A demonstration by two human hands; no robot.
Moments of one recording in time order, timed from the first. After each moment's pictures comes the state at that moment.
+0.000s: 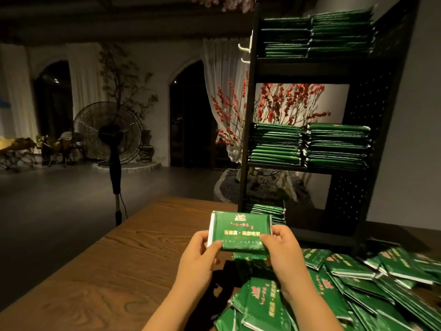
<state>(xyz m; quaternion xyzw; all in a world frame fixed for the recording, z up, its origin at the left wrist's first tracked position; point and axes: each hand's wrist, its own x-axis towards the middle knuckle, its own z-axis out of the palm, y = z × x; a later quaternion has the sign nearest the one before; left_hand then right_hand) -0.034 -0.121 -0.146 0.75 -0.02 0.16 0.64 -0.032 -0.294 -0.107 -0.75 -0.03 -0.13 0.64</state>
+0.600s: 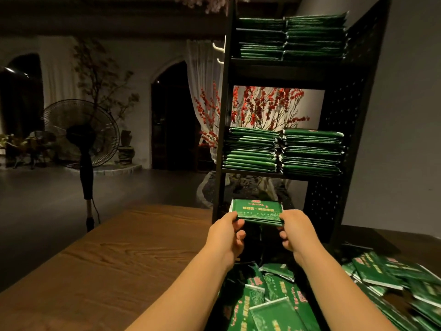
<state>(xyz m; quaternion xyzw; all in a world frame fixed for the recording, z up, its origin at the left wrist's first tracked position) 0.046 -0.225 -0.085 0.46 0.12 -0.07 0.88 0.047 -0.373 -0.067 -0.74 0.13 -0.14 0.65</state>
